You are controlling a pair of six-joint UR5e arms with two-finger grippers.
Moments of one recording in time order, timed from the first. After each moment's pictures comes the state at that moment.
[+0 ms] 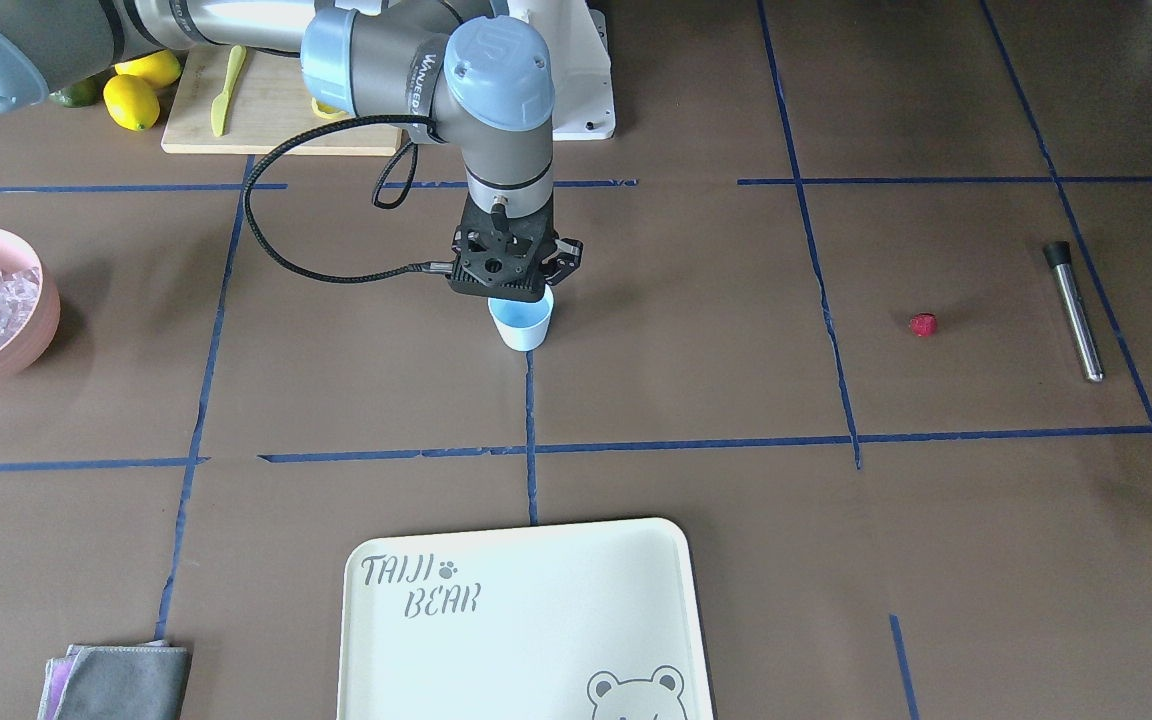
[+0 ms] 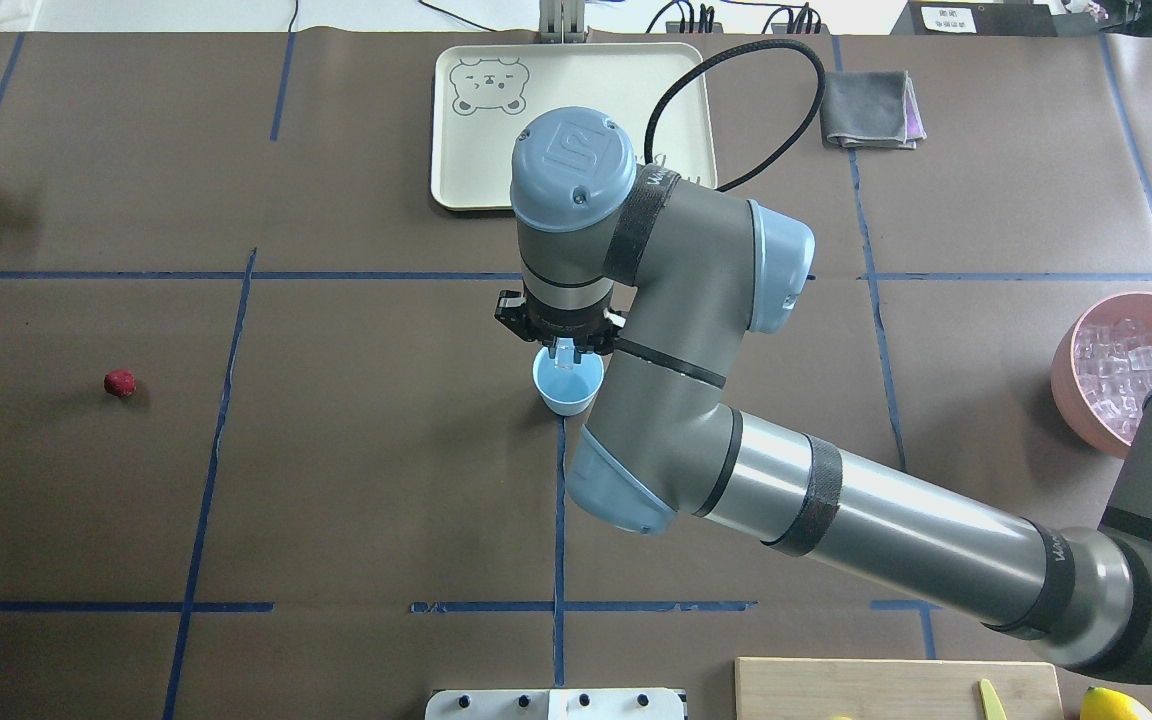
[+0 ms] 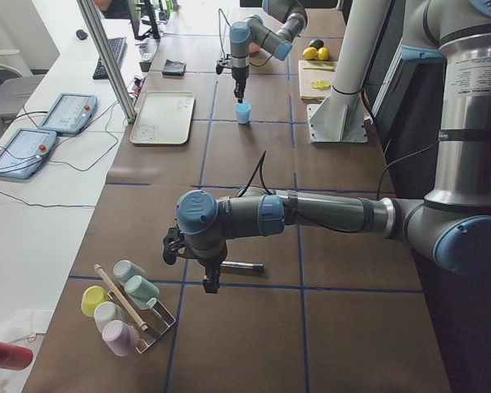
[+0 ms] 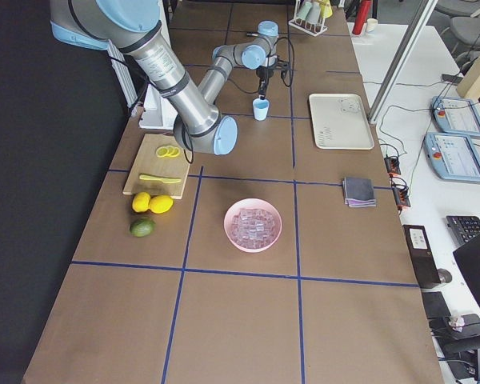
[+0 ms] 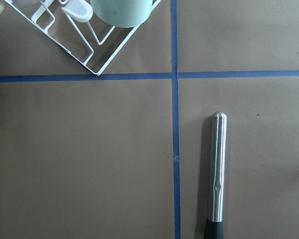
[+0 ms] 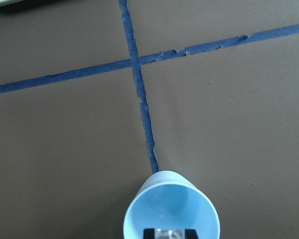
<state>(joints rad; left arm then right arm) -1.64 -1.56 -1.68 -1.38 -2.39 0.15 0.55 -0.68 1.55 -1.73 1.94 1.37</state>
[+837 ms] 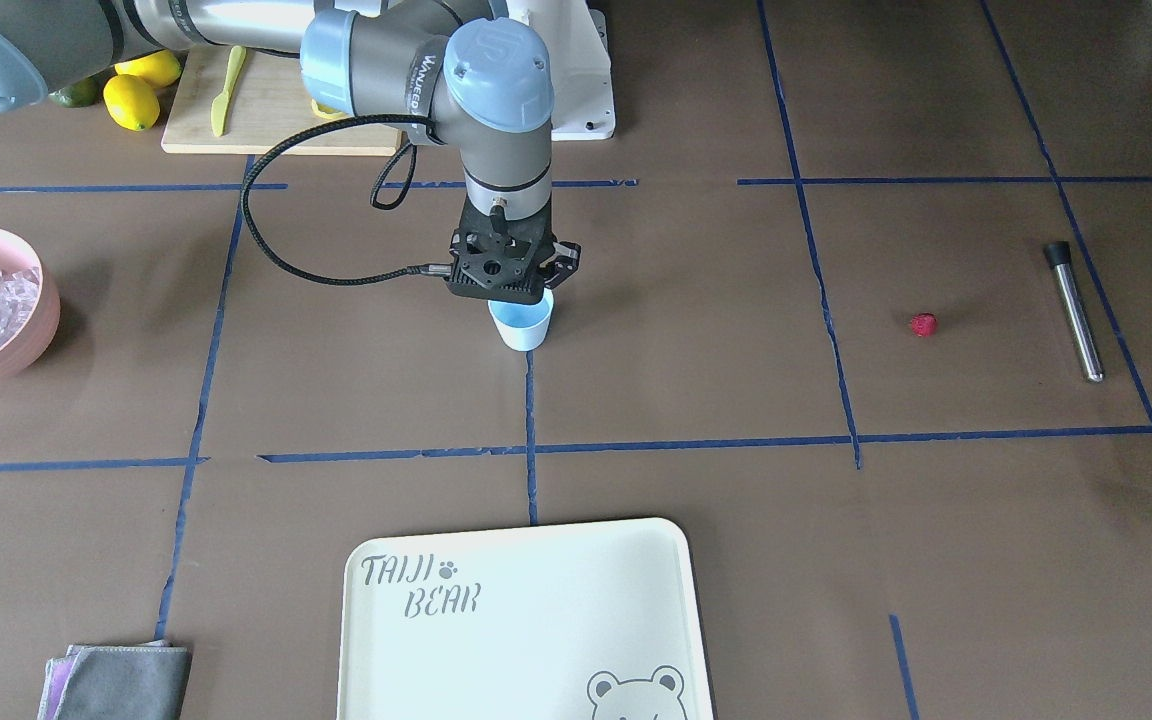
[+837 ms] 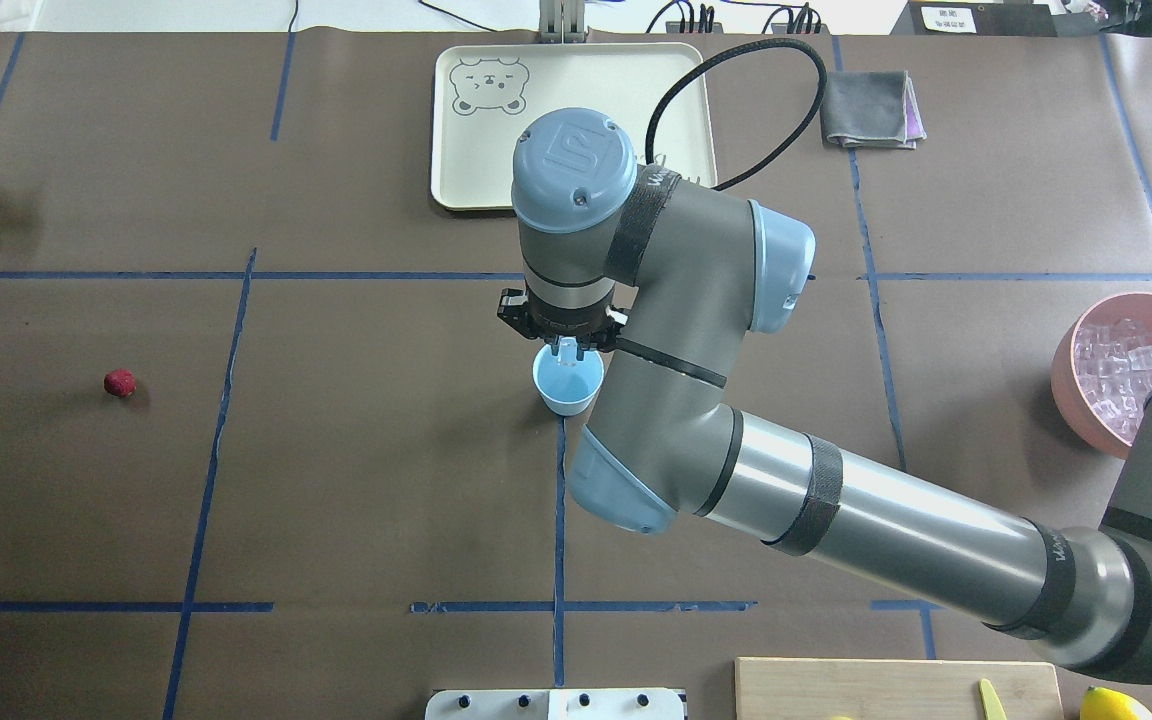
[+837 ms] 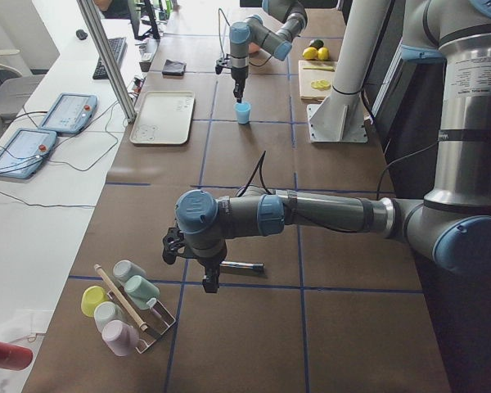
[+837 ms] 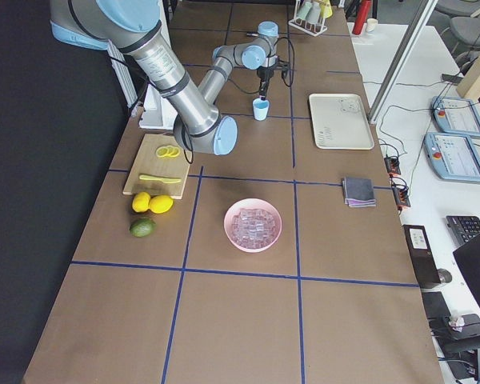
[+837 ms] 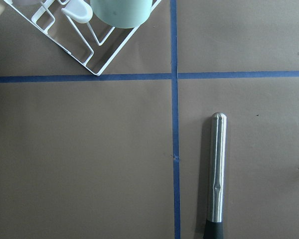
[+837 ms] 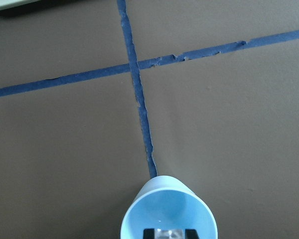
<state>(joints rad) -1.64 -1.56 -1.68 -1.38 -2.39 0.14 0.55 -0.68 1.55 -1.73 1.93 1.36</state>
